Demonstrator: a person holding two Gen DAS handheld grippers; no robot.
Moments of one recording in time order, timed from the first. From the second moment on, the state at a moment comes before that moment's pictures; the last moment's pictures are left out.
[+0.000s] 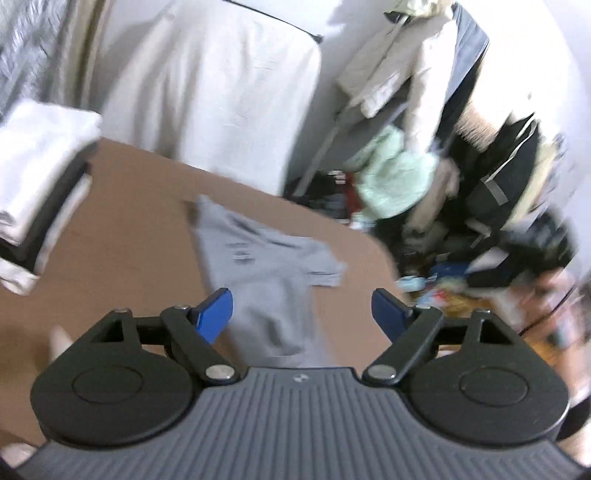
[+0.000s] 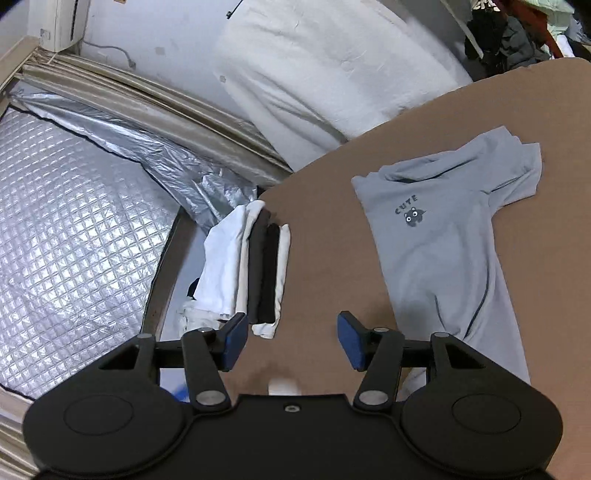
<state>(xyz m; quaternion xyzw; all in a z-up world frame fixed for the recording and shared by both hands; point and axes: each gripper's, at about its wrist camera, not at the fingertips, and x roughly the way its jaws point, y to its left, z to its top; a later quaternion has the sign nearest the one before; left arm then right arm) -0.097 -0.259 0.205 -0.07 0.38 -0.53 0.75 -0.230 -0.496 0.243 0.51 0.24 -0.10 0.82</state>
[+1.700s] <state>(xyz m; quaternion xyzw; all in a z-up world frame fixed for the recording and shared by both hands) -0.109 -0.454 -0.089 0.17 0.55 -0.49 0.65 -0.275 -0.353 -0.049 0.31 0.24 -0.36 0.85</state>
